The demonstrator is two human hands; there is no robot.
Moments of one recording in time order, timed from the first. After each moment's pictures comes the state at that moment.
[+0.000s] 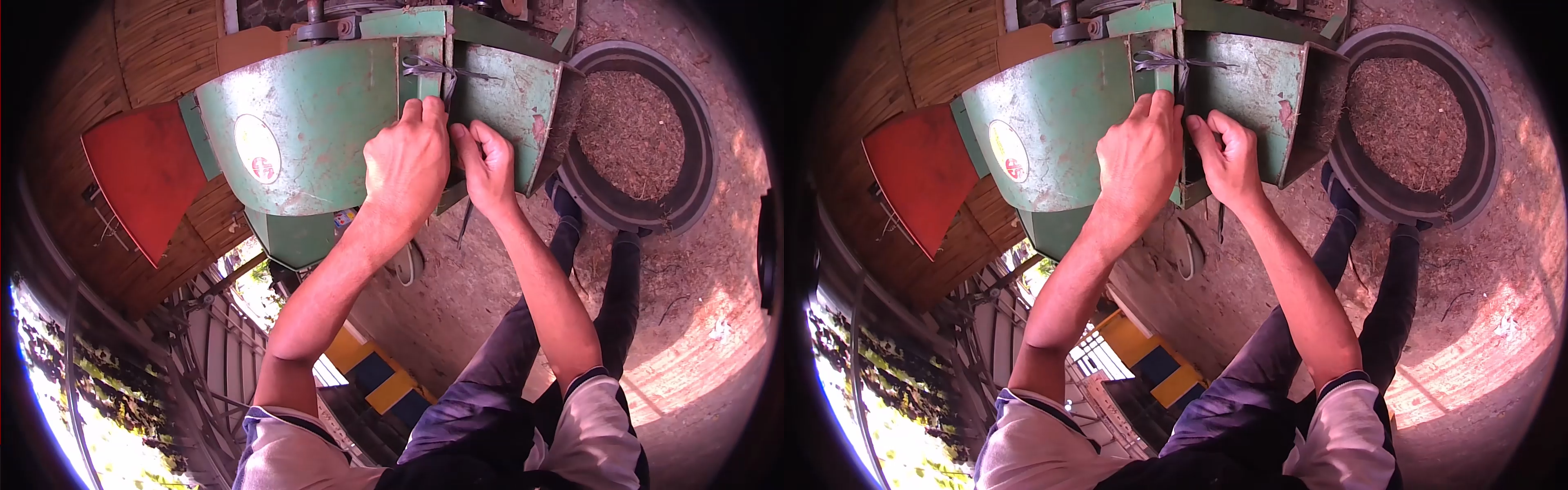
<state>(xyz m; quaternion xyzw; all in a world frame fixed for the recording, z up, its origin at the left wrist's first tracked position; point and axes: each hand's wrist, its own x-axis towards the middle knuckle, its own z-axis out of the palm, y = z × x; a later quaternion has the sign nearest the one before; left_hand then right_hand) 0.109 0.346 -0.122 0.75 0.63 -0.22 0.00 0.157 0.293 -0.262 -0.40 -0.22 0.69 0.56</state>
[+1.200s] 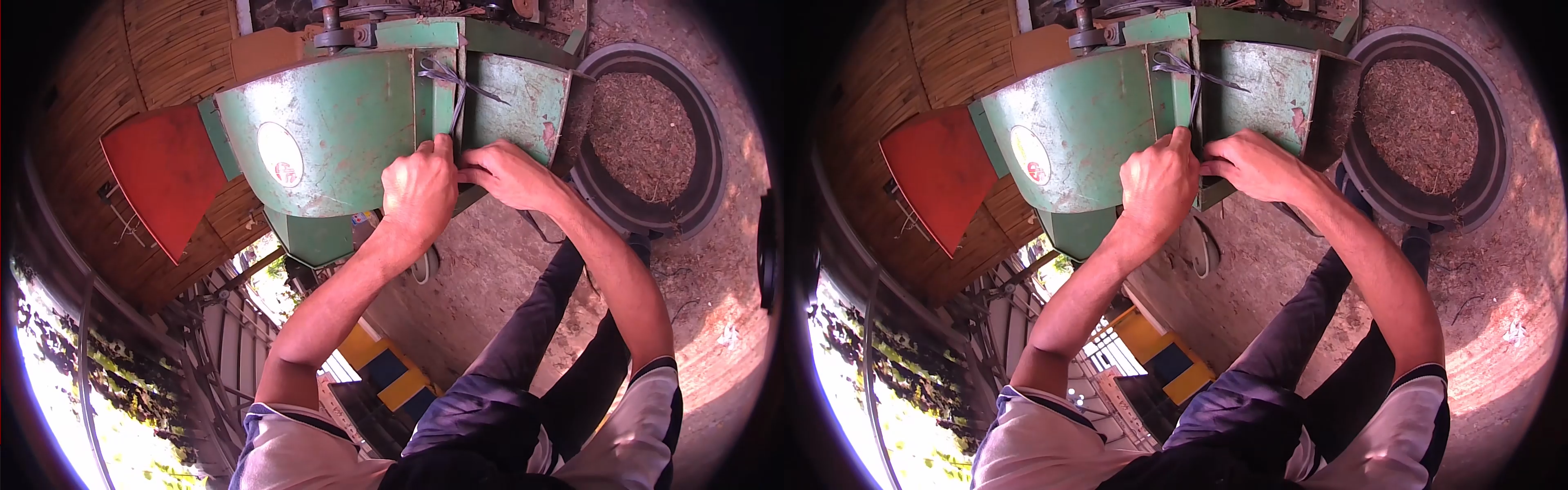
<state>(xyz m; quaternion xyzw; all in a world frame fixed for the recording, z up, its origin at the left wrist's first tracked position) 0.098 0.321 -0.115 0.69 0.67 -0.29 0.05 0.218 0.335 -0.262 -0.19 -0.58 0.73 0.31</state>
